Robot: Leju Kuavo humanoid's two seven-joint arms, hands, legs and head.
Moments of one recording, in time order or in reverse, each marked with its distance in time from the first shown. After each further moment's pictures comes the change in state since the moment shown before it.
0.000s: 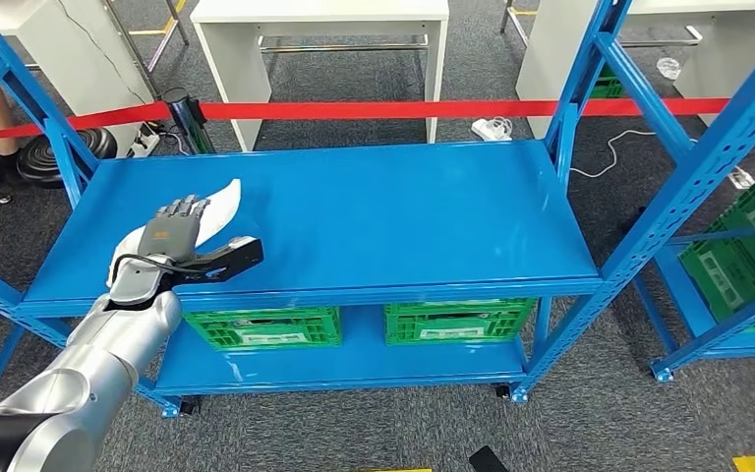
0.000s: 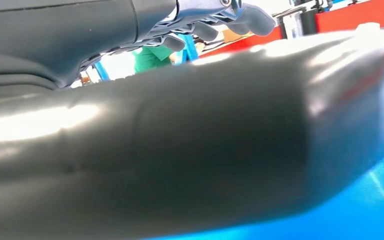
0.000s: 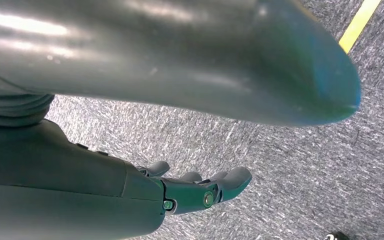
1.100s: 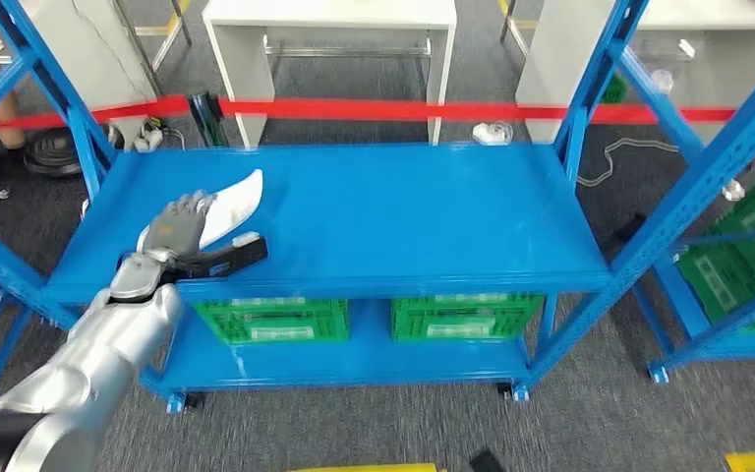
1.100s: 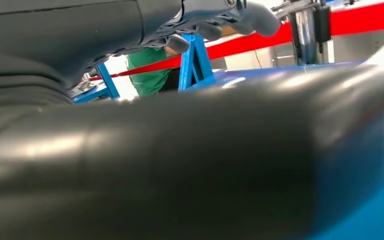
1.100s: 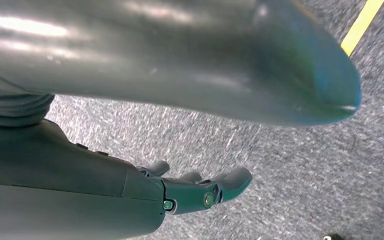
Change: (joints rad) left arm -0.022 -0.012 -0.008 0.001 0.038 -0.034 -0.052; right arm 0.000 -0.002 0.002 -0.001 -0.009 -0.005 -0.009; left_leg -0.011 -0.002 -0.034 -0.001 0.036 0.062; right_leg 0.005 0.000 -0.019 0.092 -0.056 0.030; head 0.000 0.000
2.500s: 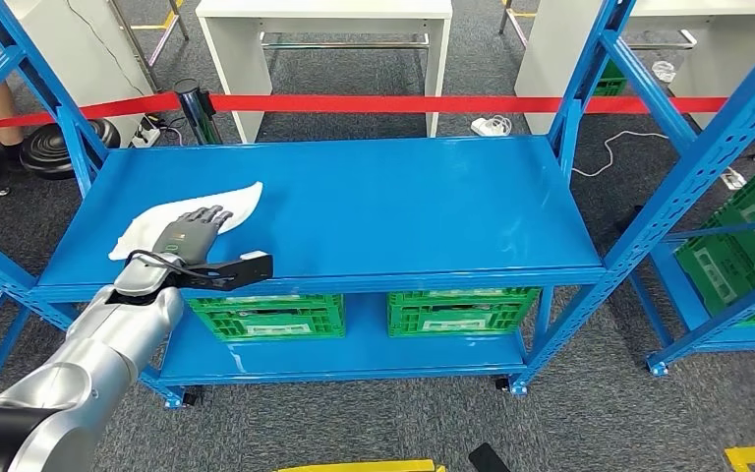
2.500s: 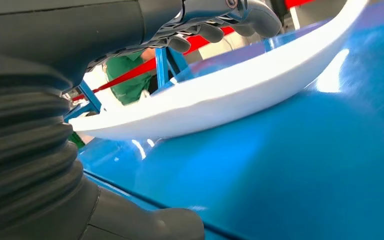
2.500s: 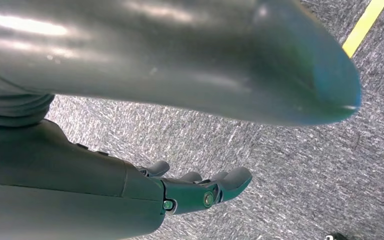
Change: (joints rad) left arm -0.004 0.008 -0.067 0.014 -0.041 -0.099 -0.060; right arm -0.005 -0.003 0.015 0.000 -0.001 0.003 -0.001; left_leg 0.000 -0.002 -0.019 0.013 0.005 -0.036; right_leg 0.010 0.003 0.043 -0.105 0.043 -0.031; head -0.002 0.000
